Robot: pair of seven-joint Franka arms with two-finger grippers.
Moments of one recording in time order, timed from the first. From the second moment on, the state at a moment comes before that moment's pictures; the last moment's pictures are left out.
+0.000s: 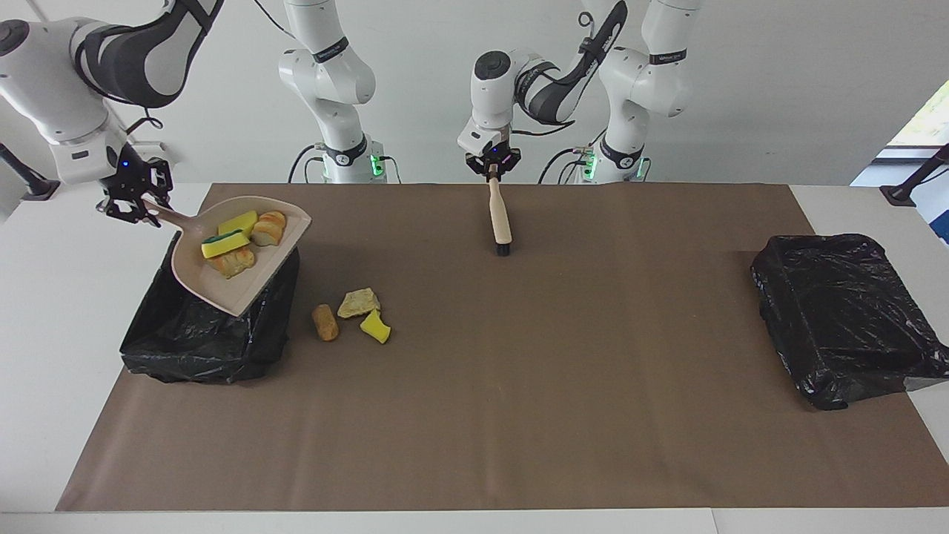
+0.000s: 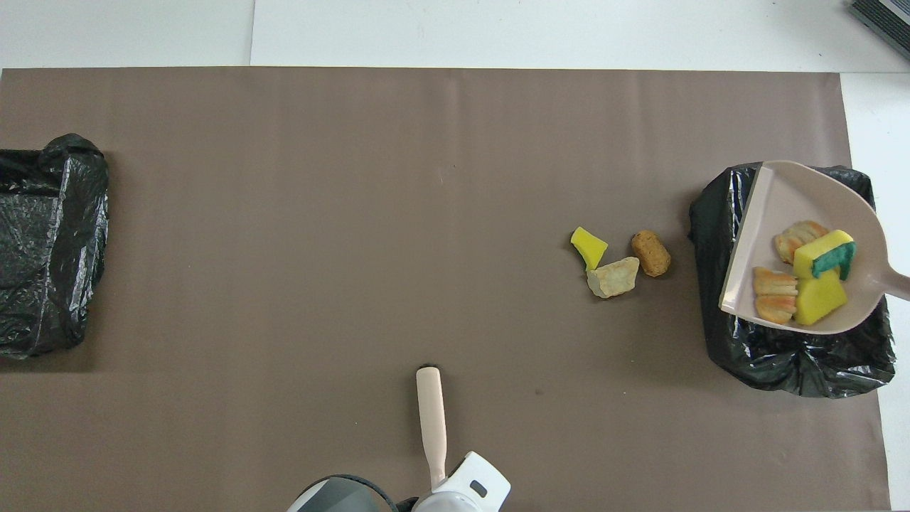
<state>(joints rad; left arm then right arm) -0.89 -0.15 -0.23 -2.43 -0.16 2.18 -1.02 -0.36 -0.06 -0.11 -1.88 -0.02 1.79 -1.60</state>
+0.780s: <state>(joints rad) -0.77 -0.14 -0.21 -2.35 -0.16 2.14 -0.81 -0.36 -0.05 -0.16 -1.90 -0.37 2.05 -1.72</state>
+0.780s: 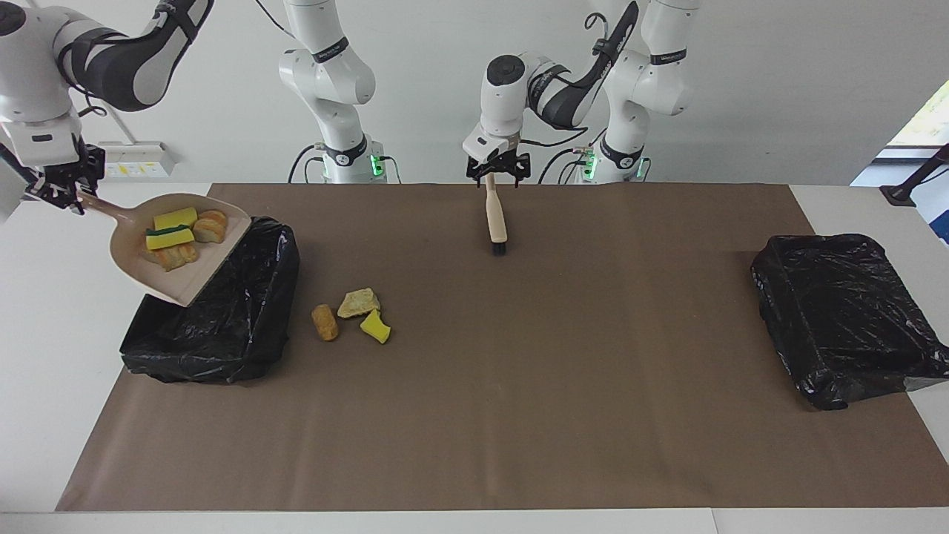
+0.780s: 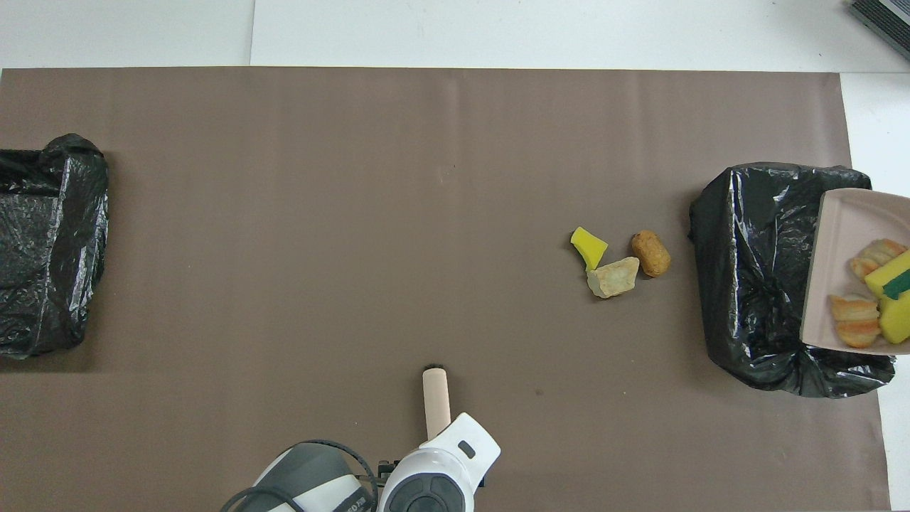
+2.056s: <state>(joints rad) -0.13 -0.14 -0.19 -1.71 -0.04 1.56 -0.14 -0.17 0.00 -0.15 -1.90 -0.83 2.03 -1.53</state>
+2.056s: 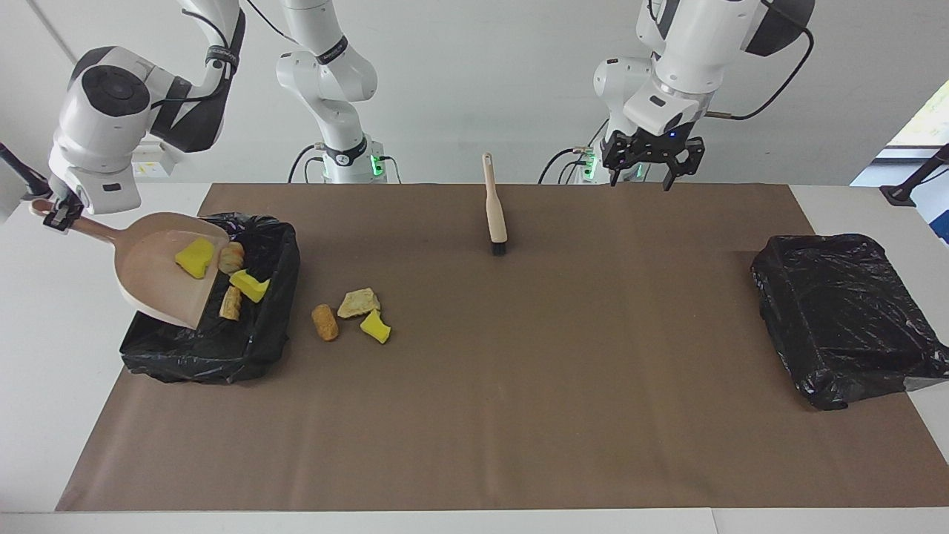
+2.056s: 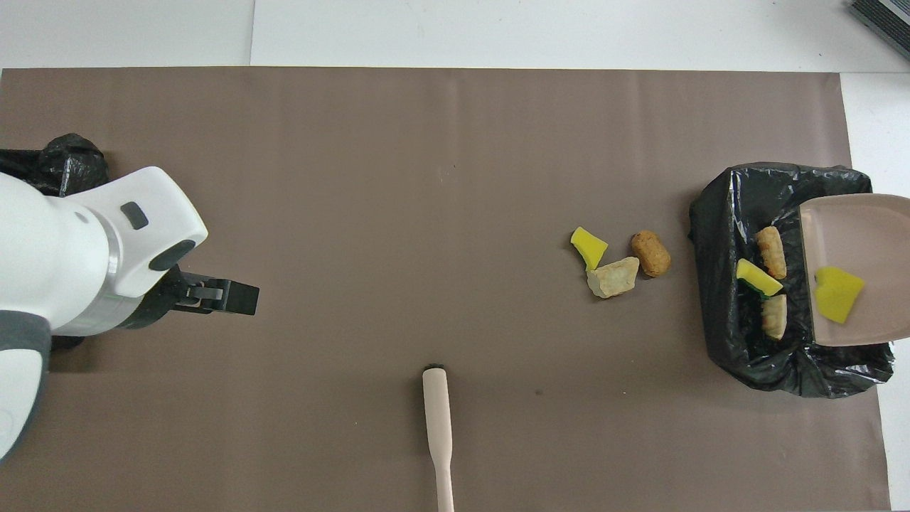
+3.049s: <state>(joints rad) -0.09 -0.03 -0.07 -1.47 -0.04 1.40 -0.03 -0.18 -0.09 -0.14 -1.75 -0.49 1.75 -1.27</state>
